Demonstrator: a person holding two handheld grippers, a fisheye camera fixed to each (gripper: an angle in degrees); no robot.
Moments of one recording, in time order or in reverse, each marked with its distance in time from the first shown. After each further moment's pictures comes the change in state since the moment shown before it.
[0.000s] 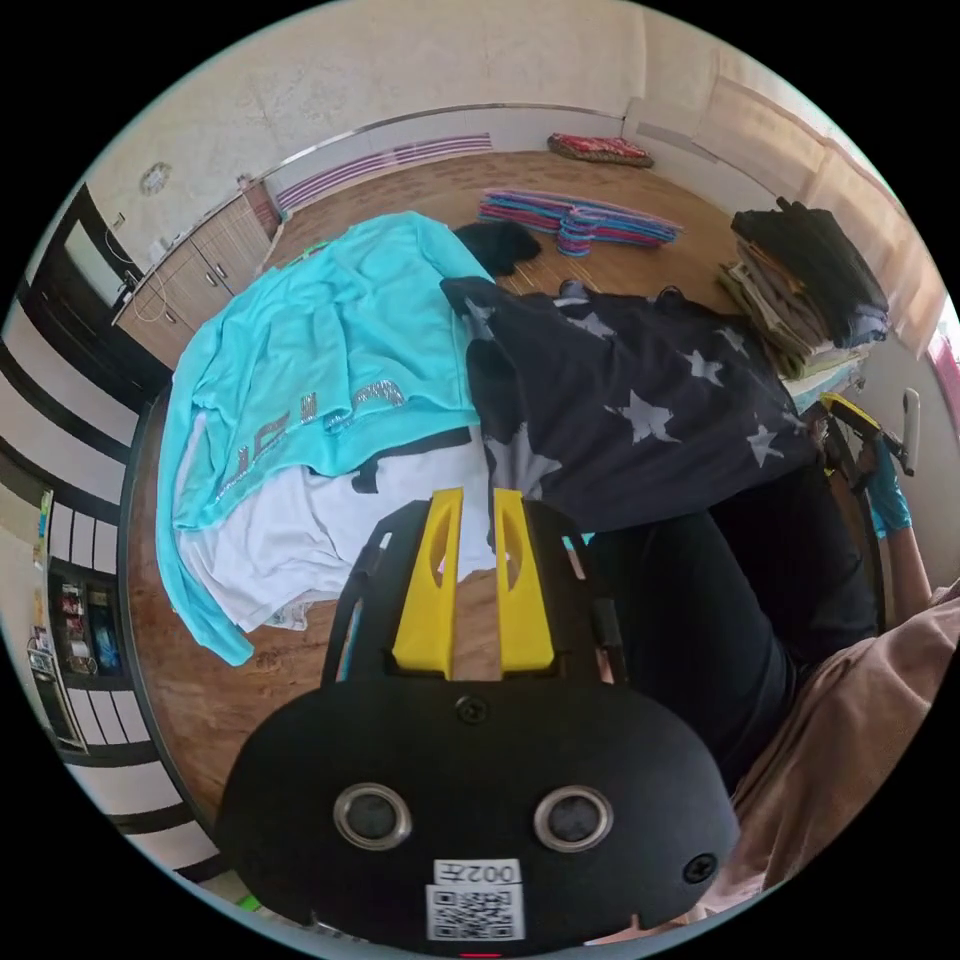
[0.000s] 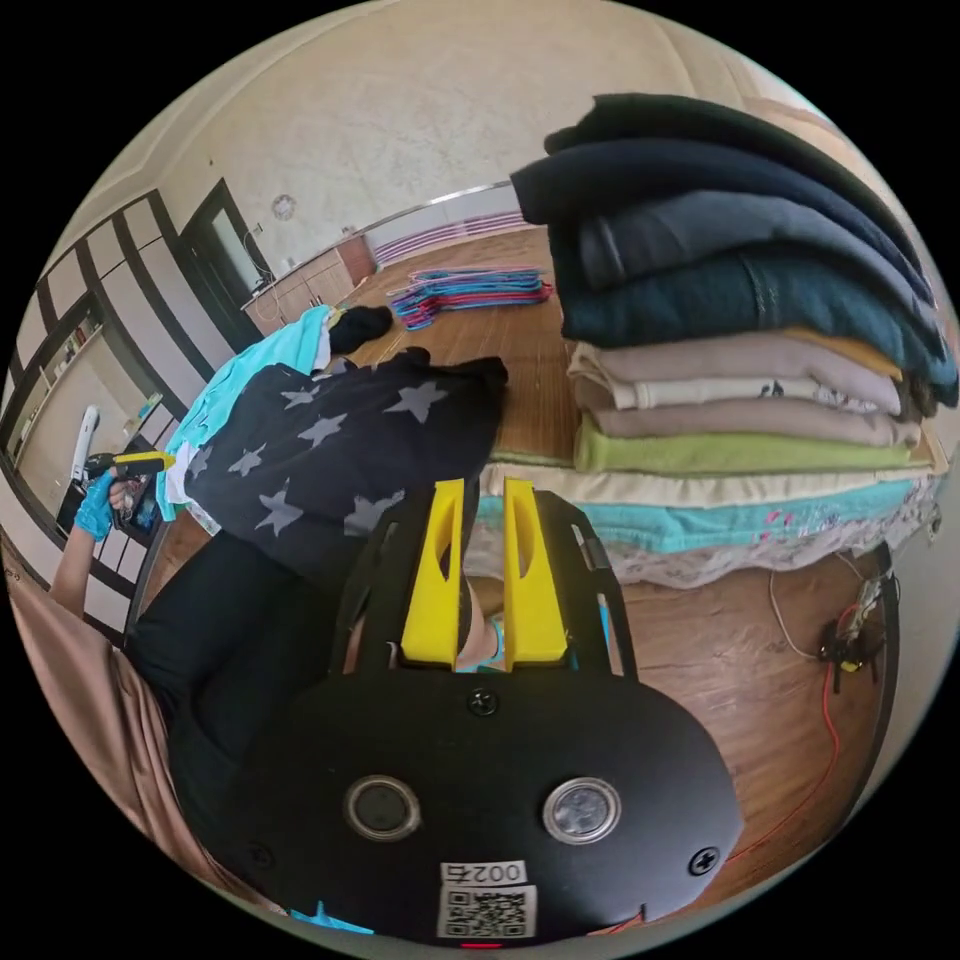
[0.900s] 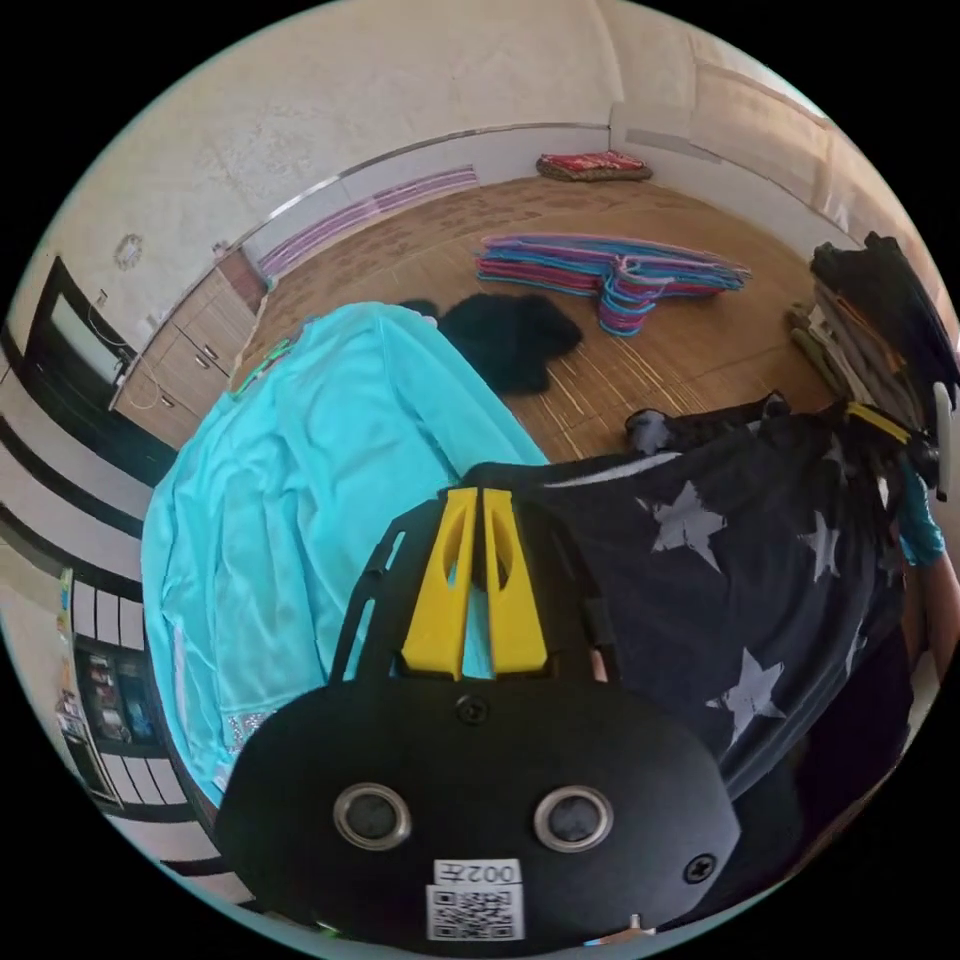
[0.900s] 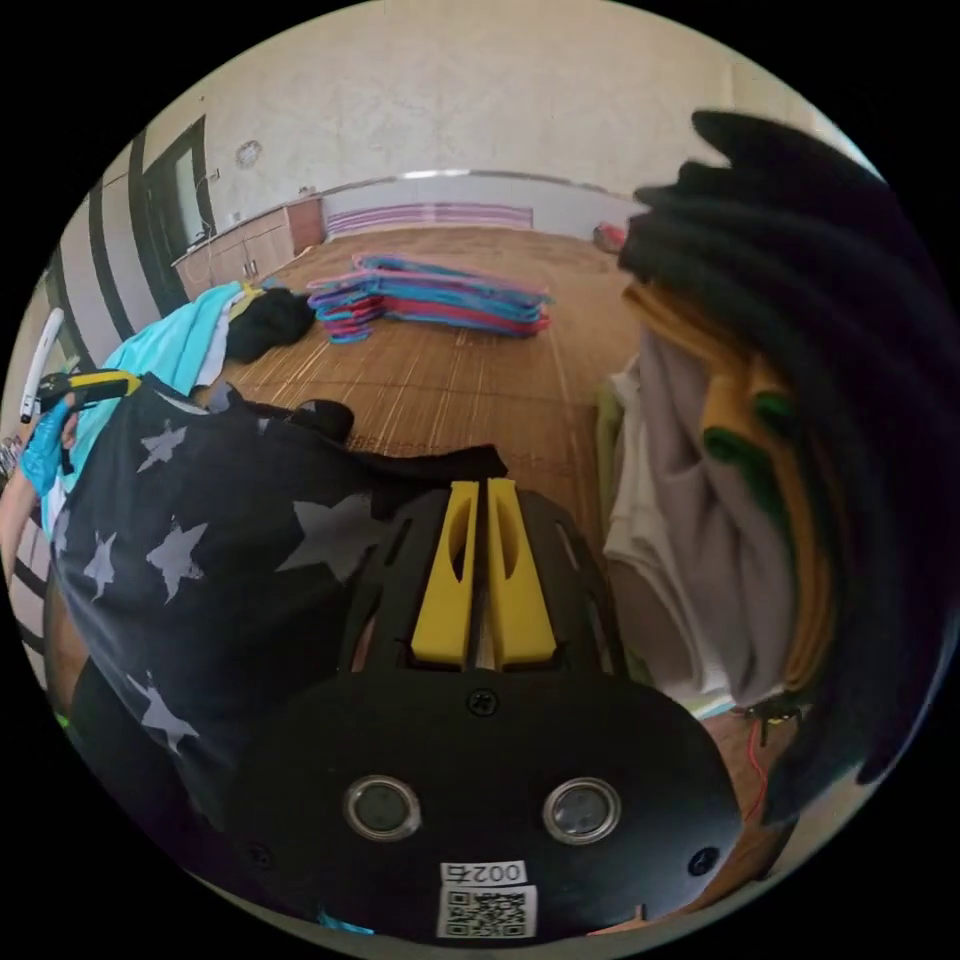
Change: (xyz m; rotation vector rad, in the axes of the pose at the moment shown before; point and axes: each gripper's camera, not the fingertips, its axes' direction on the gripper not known) left arm 0.024 -0.185 0.078 0.159 -0.165 0.068; right arm -0.075 -0.177 0.143 0.027 0.323 -0.087
